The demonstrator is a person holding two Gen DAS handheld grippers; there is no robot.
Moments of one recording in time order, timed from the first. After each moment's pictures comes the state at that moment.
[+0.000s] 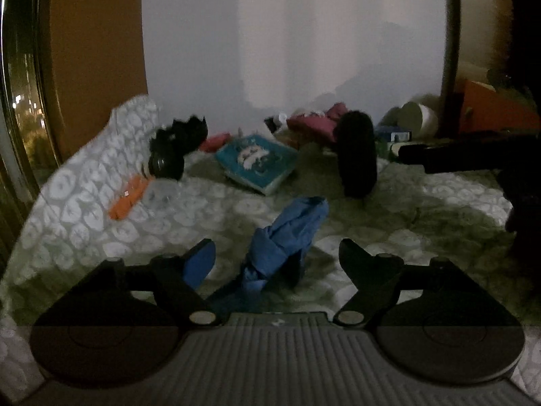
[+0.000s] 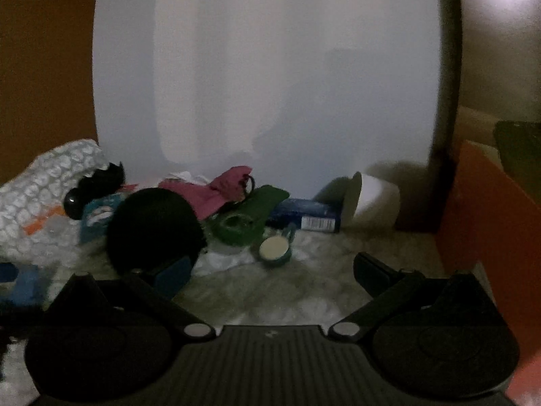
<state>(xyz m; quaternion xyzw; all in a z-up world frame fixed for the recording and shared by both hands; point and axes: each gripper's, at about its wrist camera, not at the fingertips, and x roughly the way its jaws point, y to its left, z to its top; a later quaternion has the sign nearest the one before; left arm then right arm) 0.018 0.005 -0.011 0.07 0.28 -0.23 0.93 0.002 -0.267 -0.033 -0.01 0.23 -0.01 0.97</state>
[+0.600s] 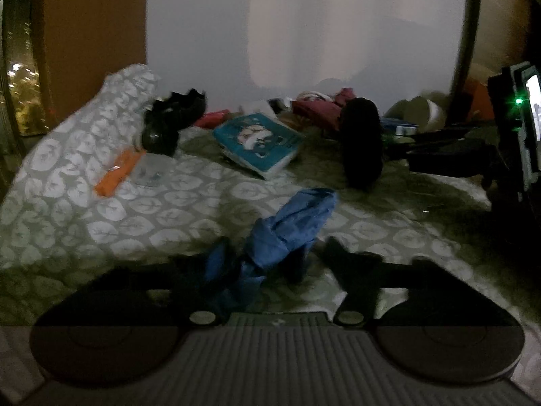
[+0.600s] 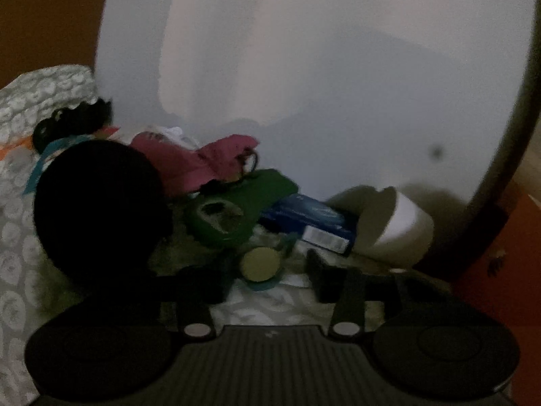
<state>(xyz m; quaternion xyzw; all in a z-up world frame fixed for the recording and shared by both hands) 0.025 0.006 -0.016 0.04 0.31 -0.22 0.92 0.056 -0.257 -0.049 -0.13 0.28 0.02 0.95</state>
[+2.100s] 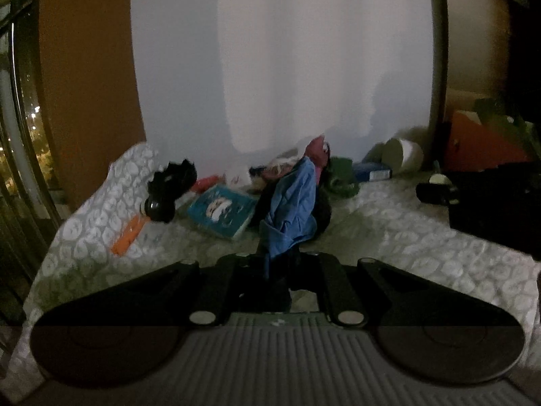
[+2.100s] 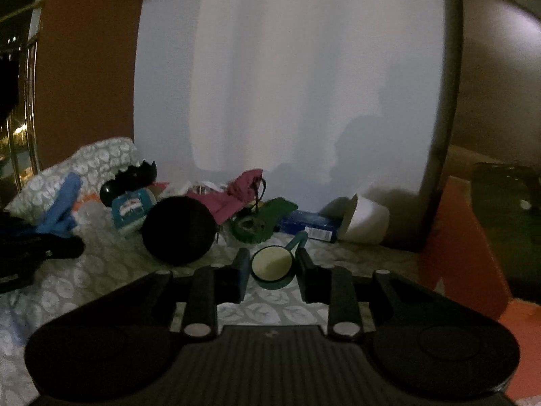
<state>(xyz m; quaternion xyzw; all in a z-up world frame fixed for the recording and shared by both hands) -0.019 -0.042 0.032 0.08 0.24 -0.19 0.95 -0.054 -0.274 -0.001 -0.04 0.21 0.03 0.98</state>
